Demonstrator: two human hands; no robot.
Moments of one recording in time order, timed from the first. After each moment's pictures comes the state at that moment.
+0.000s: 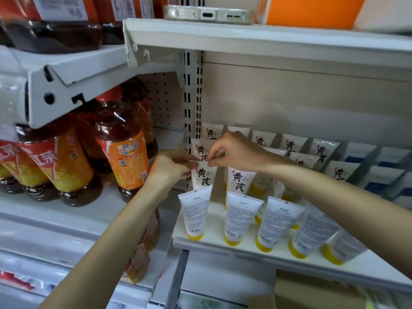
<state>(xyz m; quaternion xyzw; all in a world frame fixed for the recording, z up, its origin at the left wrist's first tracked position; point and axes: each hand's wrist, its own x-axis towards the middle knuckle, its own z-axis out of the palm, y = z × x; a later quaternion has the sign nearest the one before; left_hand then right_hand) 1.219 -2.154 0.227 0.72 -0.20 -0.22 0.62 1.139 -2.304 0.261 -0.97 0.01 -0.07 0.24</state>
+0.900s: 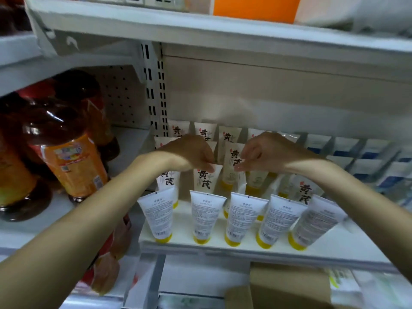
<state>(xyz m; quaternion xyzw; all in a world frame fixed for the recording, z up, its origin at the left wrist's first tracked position) 1.200 -2.236 0.264 0.75 -0.63 -0.16 0.13 1.034 -2.354 0.289 -0.94 0.27 0.00 0.20</state>
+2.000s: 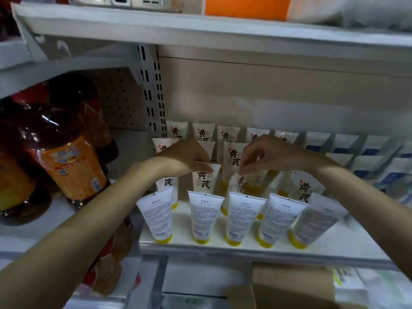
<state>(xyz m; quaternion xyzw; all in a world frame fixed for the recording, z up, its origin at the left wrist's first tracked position) 1.202 -2.231 0.251 0.76 -0.60 -0.18 0.18 1.033 -2.387 0.270 -0.94 0.12 0.01 0.31</state>
